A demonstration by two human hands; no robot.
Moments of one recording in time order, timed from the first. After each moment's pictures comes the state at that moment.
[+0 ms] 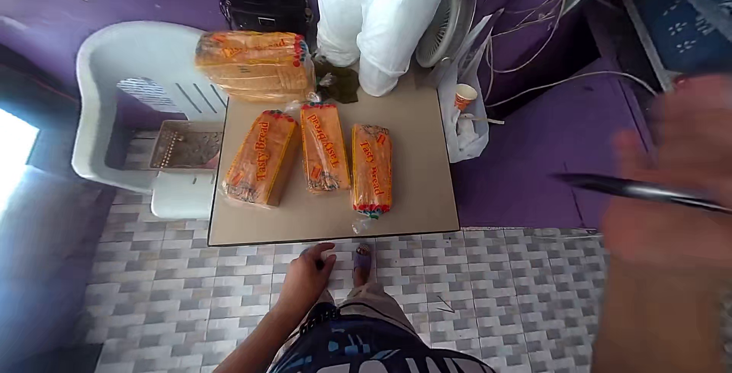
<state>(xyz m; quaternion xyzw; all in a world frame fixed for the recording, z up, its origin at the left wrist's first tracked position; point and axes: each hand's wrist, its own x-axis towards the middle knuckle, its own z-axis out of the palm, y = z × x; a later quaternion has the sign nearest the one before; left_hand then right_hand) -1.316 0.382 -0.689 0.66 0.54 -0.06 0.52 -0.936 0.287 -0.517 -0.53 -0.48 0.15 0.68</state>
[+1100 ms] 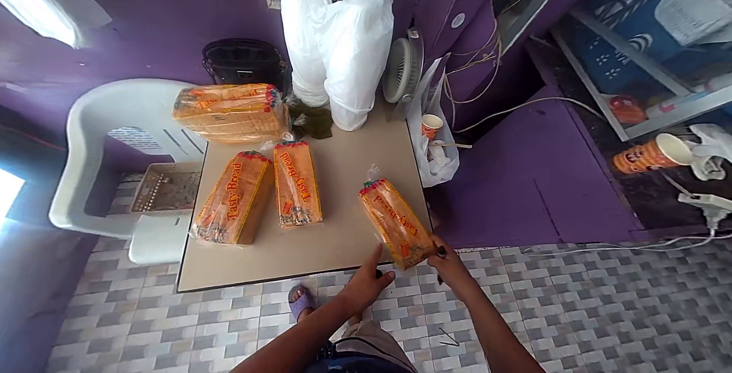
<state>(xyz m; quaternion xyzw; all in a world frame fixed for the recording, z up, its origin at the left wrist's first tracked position) -1.164 0.362 -0.722 0.60 0.33 -0.08 0.72 -0.956 0.252 -0.717 -0.81 -0.24 0.45 0.30</state>
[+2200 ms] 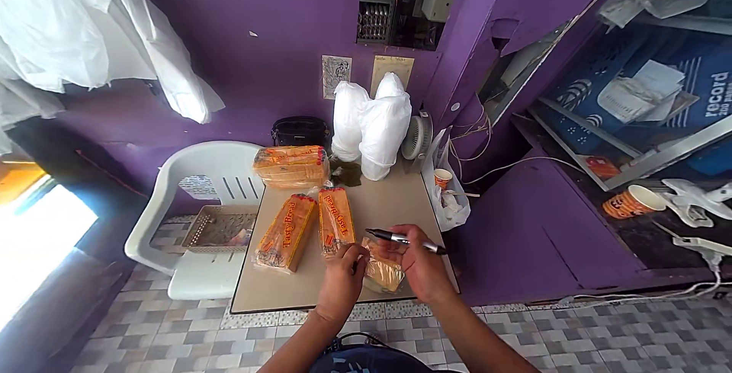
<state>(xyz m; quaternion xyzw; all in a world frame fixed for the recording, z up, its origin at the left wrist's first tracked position) -1.248 0.416 -0.622 0.79 0.40 0.30 0.36 -1.091 0.351 -0.585 -0.48 -0.32 0.46 0.67</state>
